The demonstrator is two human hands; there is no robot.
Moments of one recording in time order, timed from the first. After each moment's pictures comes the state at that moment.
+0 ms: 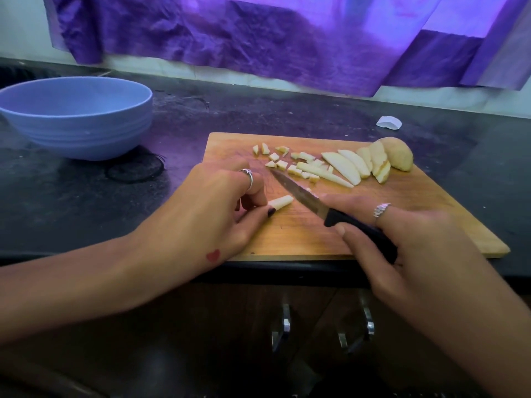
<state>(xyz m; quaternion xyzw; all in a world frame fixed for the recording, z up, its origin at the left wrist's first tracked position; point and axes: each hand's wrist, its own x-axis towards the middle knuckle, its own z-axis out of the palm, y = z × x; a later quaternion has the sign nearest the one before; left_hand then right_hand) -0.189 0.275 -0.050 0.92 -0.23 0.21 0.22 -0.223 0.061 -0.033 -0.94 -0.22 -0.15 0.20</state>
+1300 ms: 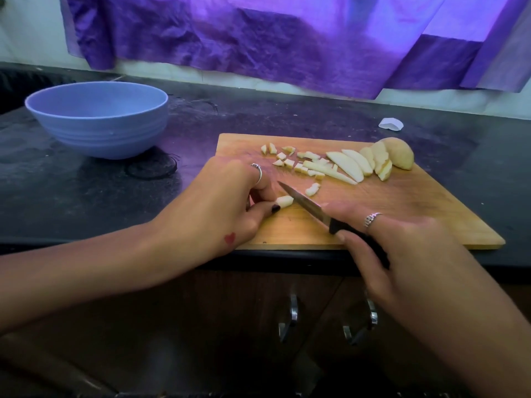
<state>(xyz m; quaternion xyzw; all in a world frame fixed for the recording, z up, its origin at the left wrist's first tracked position) -0.193 0.275 -0.044 0.92 -0.20 0.19 0.26 -0.236 0.070 -0.037 -0.96 -0.20 -0.09 0.16</state>
